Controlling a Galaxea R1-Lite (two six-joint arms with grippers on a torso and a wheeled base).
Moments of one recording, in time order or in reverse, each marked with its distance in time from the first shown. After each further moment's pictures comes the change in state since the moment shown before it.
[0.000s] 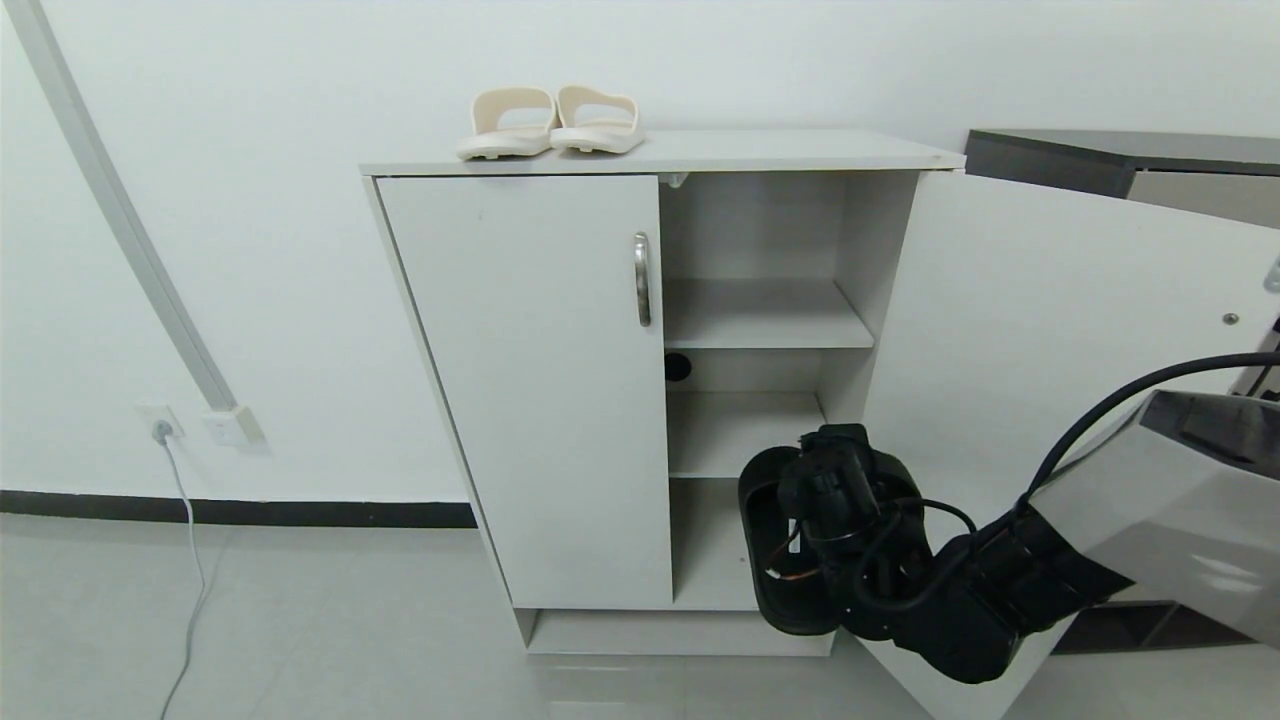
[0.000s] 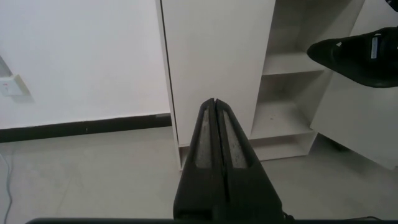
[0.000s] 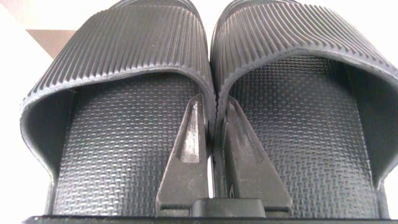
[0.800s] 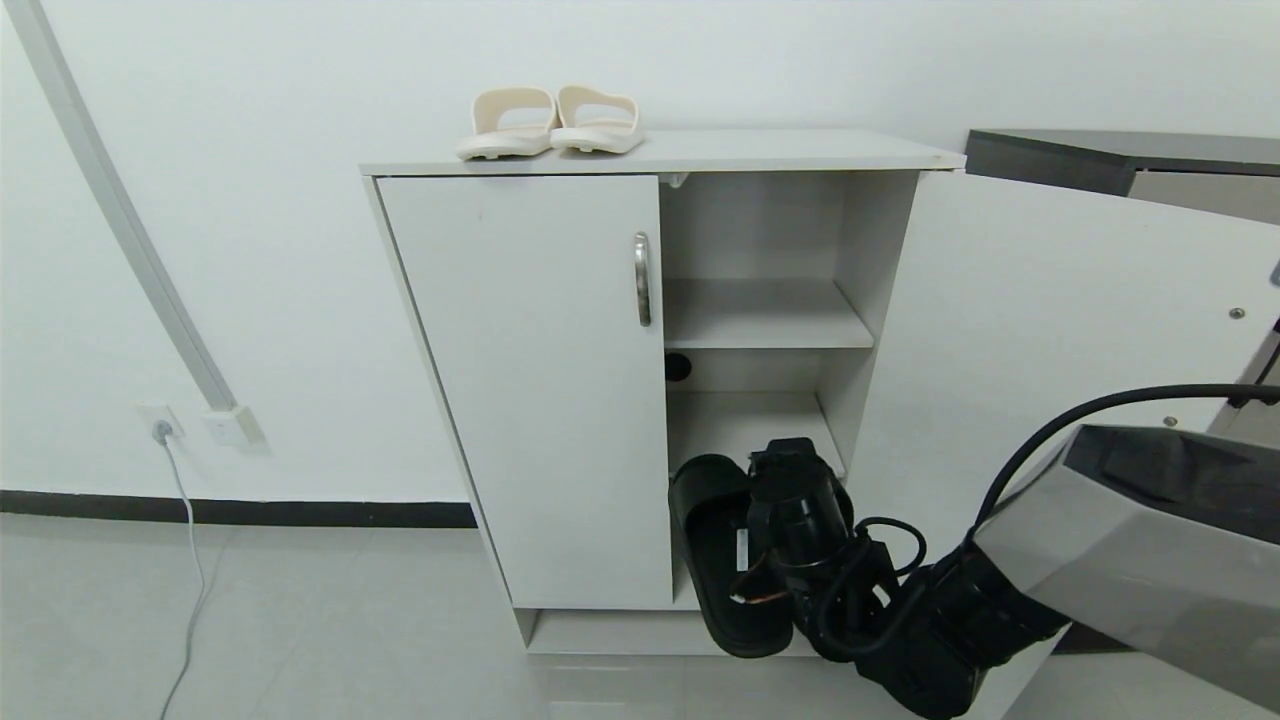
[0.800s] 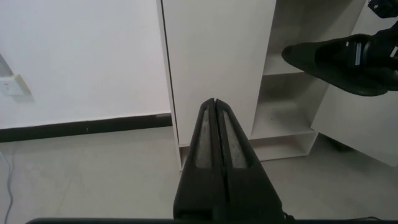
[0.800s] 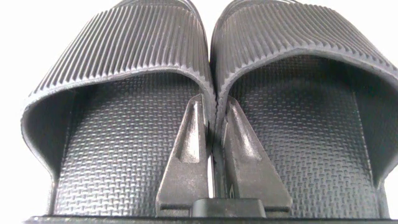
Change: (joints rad) left arm 0.000 0.000 0.000 0.000 0.001 0.001; right arm 0.064 0.069 -0.008 -0.175 0.178 -0.028
